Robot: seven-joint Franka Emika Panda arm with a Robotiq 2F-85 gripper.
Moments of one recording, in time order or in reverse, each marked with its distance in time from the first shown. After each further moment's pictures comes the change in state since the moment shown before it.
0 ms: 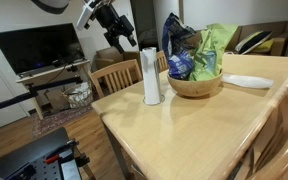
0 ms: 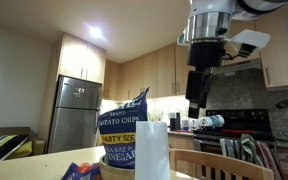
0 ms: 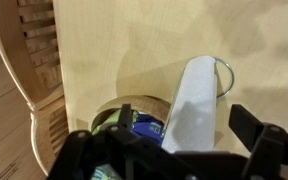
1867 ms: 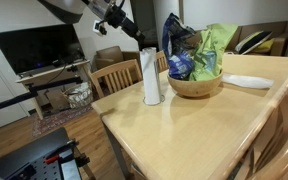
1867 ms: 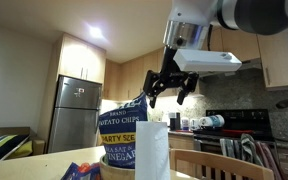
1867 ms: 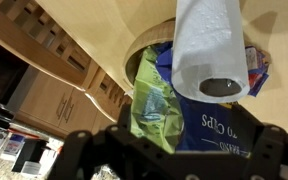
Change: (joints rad) arm 0.031 0.153 -0.004 0.147 -0.511 0.064 0.983
